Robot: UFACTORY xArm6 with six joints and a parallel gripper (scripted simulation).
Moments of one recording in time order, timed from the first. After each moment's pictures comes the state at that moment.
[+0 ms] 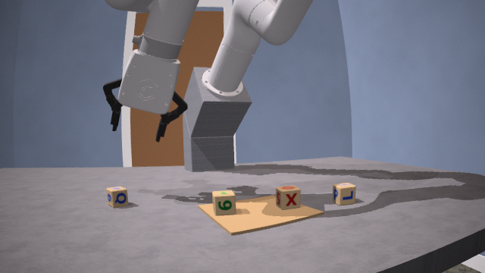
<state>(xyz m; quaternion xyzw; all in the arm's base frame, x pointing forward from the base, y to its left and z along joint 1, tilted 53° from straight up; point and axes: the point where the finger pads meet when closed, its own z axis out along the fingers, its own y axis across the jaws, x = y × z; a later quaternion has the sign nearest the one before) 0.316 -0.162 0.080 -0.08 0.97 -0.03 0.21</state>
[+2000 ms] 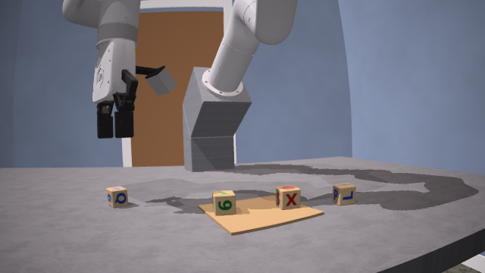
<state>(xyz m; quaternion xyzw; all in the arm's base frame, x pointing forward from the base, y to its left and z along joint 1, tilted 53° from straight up) 0.376 -0.188 0.131 0.34 0.83 0.32 0.31</state>
